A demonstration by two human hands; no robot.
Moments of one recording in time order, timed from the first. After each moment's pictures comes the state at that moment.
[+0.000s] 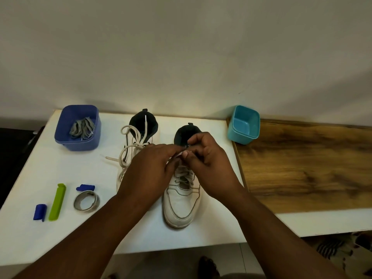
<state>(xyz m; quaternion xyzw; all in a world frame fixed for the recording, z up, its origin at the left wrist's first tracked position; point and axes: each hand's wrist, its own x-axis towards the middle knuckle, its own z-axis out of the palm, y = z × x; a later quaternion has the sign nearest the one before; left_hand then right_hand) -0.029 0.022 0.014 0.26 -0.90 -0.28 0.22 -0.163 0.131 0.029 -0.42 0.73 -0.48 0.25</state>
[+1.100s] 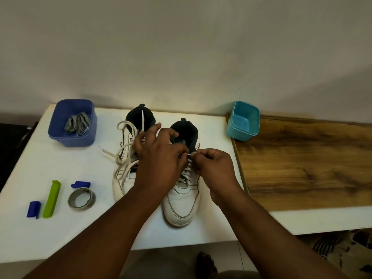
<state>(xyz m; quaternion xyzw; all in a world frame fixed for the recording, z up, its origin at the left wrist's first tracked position) -0.064 0.027 -0.014 0.34 -0.91 -0.13 0.22 -0.166 0.131 0.002 -0.14 0.76 -0.55 0.30</state>
